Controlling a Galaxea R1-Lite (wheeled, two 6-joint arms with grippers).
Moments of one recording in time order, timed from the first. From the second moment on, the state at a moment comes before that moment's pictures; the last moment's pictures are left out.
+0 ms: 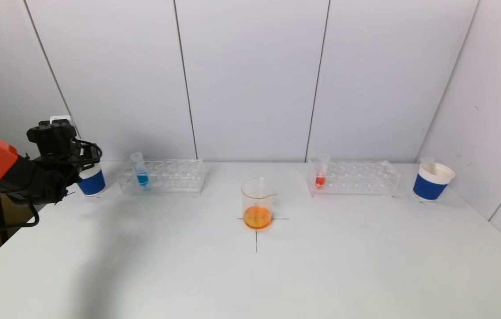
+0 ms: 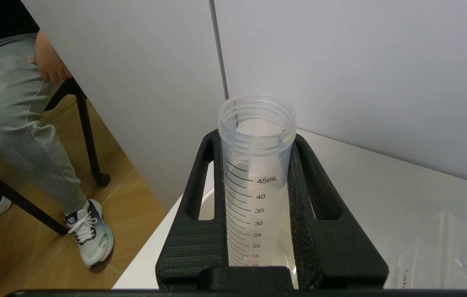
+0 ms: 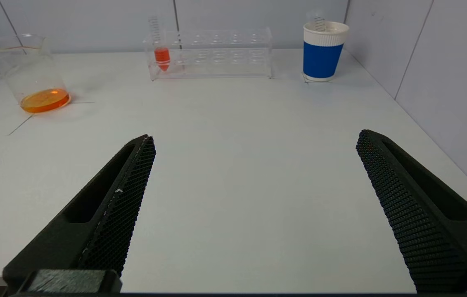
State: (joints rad) left arm 0.21 2.26 -1.28 -0.87 0.28 0.04; right arm 0.00 0.00 0.00 -0.01 -0.01 0.04
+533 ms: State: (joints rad) left arm 0.21 2.26 -1.28 -0.87 0.27 0.04; right arm 0.00 0.00 0.00 -0.01 -0.01 0.04
